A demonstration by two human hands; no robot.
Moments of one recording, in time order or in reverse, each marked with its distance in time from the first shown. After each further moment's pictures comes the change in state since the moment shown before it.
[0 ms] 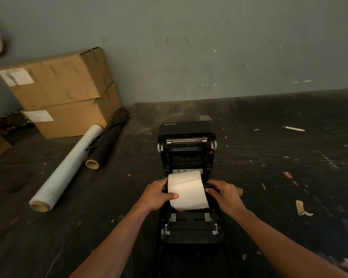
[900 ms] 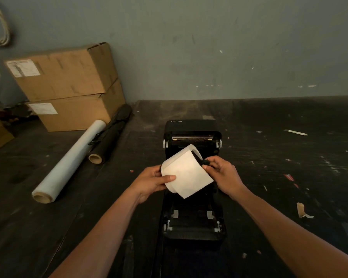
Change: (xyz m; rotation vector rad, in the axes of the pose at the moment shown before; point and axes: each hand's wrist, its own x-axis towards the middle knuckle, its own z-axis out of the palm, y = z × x) left_hand -0.013 0.013 -0.033 -0.698 -0.068 -0.009; right_hand 0.023 -0.059 -0.036 0.429 -0.025 0.033
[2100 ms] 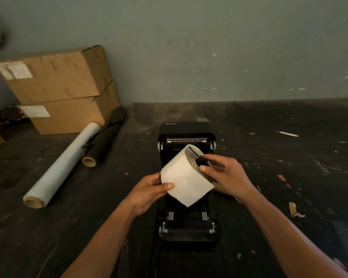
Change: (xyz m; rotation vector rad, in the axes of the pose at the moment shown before) left_hand -0.012 -0.014 0.009 -0.165 -0.108 0.029; right_hand -0.032 -0.046 -0.023 -0.017 0.012 -0.009
